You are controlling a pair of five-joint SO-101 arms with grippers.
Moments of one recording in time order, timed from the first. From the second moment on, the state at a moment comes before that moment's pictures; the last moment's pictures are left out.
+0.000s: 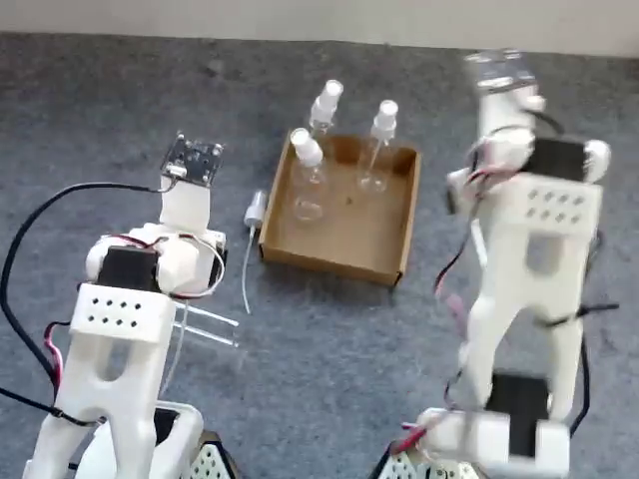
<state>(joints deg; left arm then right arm) 0.0 -41.7 40.7 69.6 -1.9 -1.0 -11.4 -10.9 92.9 23.2</state>
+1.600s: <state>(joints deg) -1.6 -87.6 50.1 53.2 29.6 -53.2 -49.1 59.0 40.1 20.8</state>
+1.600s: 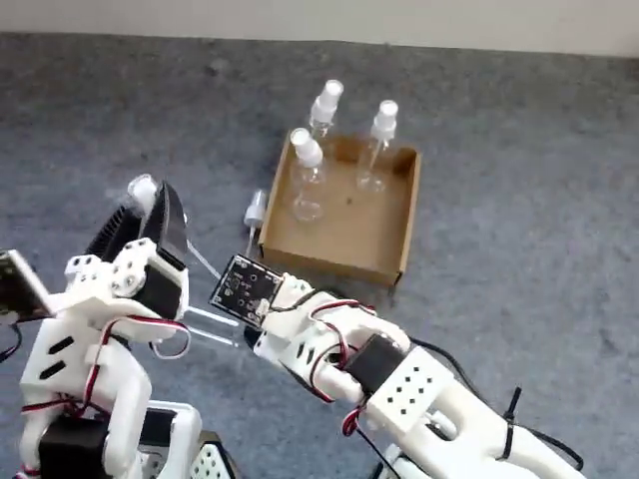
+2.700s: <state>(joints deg) 8.6 -87.8 63.1 51.5 28.4 -47.6 -49.9 59.0 29.8 7.8</state>
